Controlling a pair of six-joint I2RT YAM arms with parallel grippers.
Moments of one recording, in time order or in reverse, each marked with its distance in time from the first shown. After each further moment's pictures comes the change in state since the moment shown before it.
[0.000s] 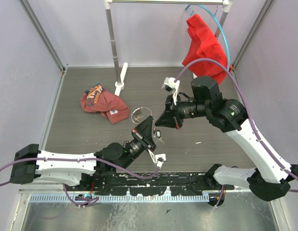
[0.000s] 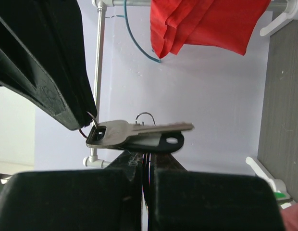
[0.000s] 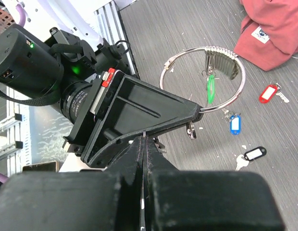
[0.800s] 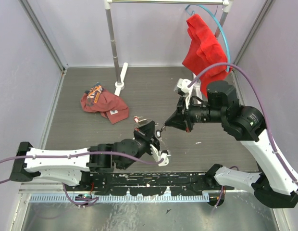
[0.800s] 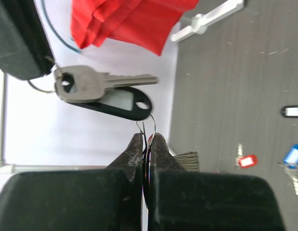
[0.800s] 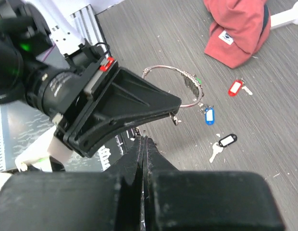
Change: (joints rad) left arm -0.059 -0.005 0.389 -0.830 -0.052 -0.672; right arm 0.000 -0.100 0.045 -0.089 0.089 -0.076
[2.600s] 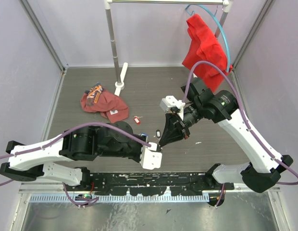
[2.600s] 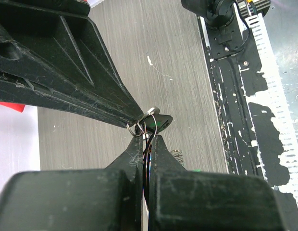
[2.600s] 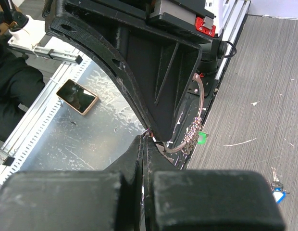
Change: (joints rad) left arm 0.015 0.068 0.522 -0.724 0.611 -0.491; right arm -0.021 0.221 0.033 -0.311 -0.712 -0.692
